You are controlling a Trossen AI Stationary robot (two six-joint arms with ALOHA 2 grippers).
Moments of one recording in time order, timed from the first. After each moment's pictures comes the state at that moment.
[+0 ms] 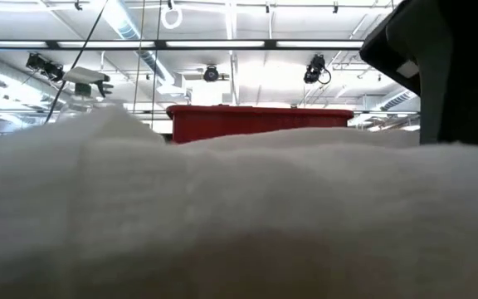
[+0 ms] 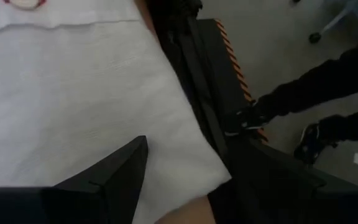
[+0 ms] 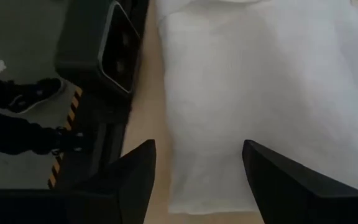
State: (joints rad) left arm -0.95 2.00 1.09 0.09 -0.36 -0.59; right arm 0.73 2.11 1.49 -0.43 0.23 0.58
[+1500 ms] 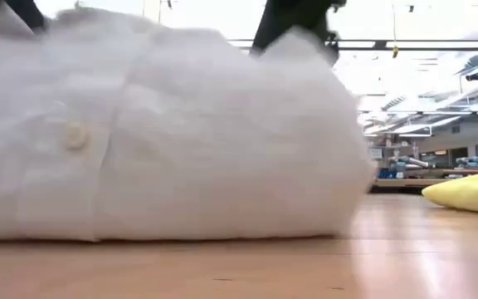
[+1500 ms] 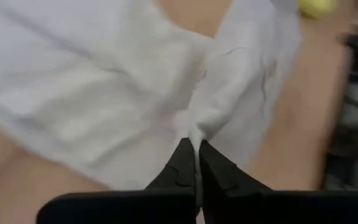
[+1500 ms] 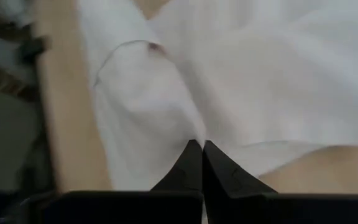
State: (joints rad) left arm -0.85 1.47 1.09 -0.77 -0.68 -1.35; right arm 0.38 1.85 1.49 -0.61 0.16 0.74
